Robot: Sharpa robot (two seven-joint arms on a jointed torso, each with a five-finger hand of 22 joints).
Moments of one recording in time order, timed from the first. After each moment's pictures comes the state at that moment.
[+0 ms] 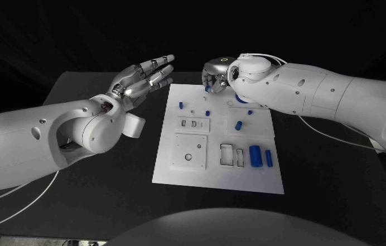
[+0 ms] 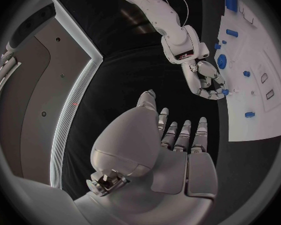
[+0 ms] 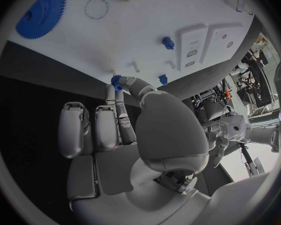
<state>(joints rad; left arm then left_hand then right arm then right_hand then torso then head) 1.33 -0.93 -0.22 1.74 -0.03 -0.29 0.46 1.49 0.19 -0.23 0.29 0.49 0.48 0.07 0.07 0.05 0.06 0.04 0.15 0.03 0.11 0.12 0.18 0.04 0.17 0.16 0.29 0.10 0.05 1.33 -0.44 -0.18 1.05 -1.59 -0.10 -0.12 1.29 -0.10 0.39 -0.05 0.51 0.94 0.09 0.22 0.60 0.90 0.04 0.52 0.41 1.42 -0.04 1.40 1.11 0.08 1.38 0.07 1.42 1.31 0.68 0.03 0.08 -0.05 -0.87</state>
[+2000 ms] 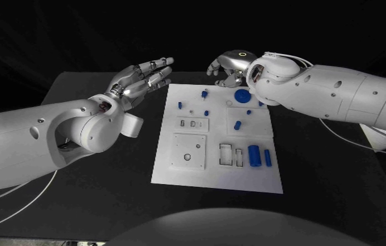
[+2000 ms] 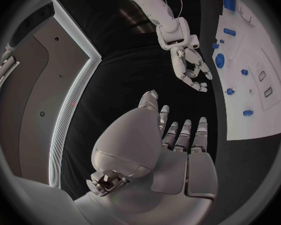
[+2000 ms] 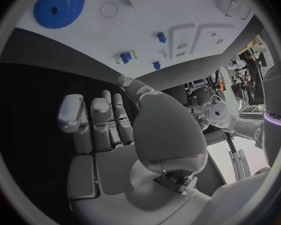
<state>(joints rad) 1.33 -0.93 -0.22 1.73 -0.03 -0.28 0.44 1.52 0.20 -0.21 0.27 0.50 0.54 0.10 0.09 0.06 0.06 0.06 0.15 0.03 0.11 0.12 0.20 0.04 0.17 0.16 0.29 0.11 0.05 1.35 -0.62 -0.18 1.23 -1.57 -0.29 -0.03 1.33 -0.09 0.38 -0.03 0.32 0.83 0.07 0.10 0.42 0.70 0.10 0.49 0.39 1.23 0.01 1.29 0.82 0.09 1.22 0.12 1.24 1.26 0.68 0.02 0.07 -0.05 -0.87</state>
